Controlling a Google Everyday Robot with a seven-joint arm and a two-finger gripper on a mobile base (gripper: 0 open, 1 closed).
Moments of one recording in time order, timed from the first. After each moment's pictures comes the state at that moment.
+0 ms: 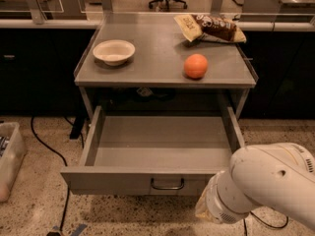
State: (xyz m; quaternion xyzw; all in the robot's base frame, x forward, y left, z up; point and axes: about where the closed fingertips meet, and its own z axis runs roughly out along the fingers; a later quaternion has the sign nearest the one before) arm 0.346 -0.125 0.674 -0.59 0.79 0.06 0.13
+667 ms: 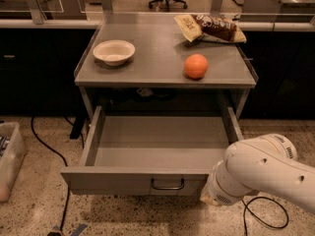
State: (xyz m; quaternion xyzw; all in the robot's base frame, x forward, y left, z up) arm 0.402 -0.151 0.633 -0.55 0.82 0.03 0.12
